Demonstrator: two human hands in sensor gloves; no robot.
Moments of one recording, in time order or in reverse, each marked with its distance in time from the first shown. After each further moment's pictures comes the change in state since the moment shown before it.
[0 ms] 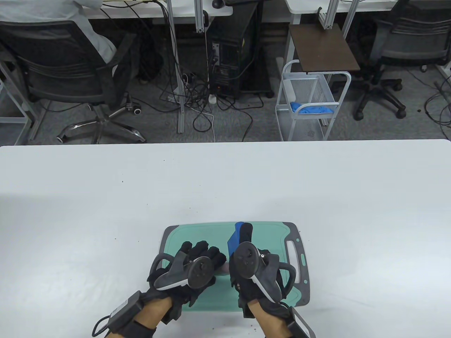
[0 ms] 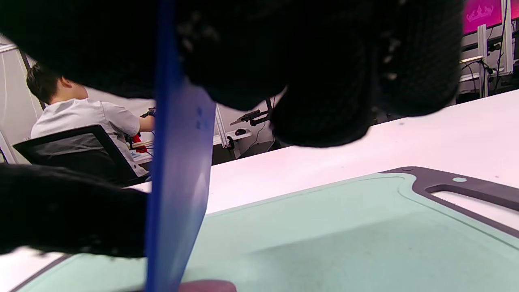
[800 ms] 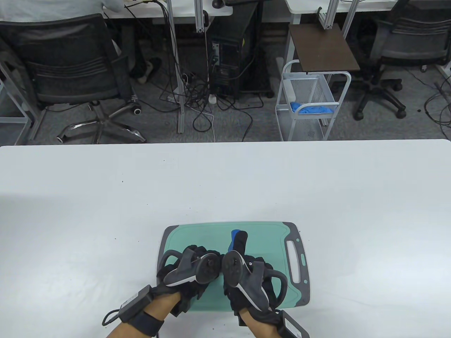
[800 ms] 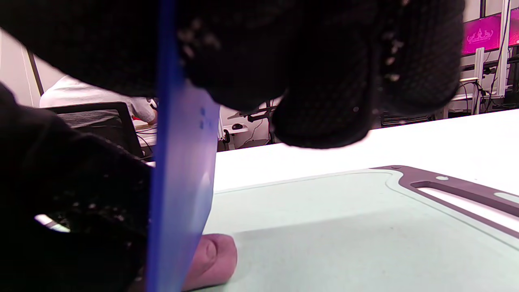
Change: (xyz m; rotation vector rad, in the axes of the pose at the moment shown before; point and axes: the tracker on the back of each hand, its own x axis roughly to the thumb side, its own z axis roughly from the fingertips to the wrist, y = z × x) left_hand 0.002 -0.007 -0.009 0.075 0.023 0.046; right_hand 0.015 0.012 0.015 0.005 -0.003 0.092
